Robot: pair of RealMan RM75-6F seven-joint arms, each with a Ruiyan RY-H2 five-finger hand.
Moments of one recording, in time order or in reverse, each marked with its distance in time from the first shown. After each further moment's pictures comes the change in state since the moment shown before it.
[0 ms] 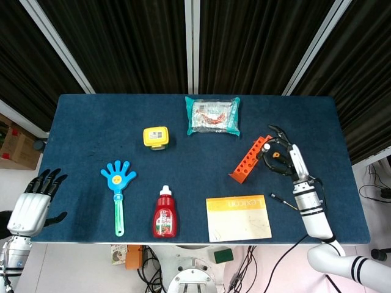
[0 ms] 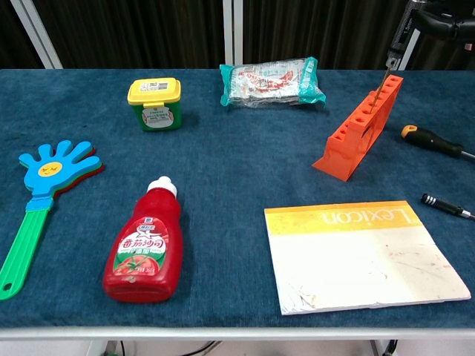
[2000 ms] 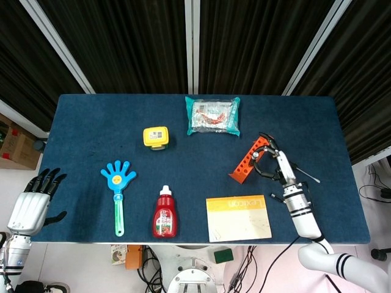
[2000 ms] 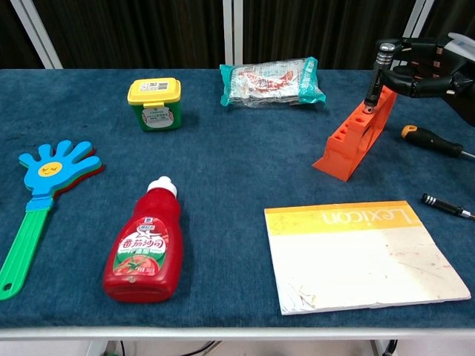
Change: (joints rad) left arm -0.005 0.000 -0.005 0.003 -0.015 -0.011 -0.007; right arm 0.026 -0.133 -0.047 0.174 -0.013 -0.032 -0.034
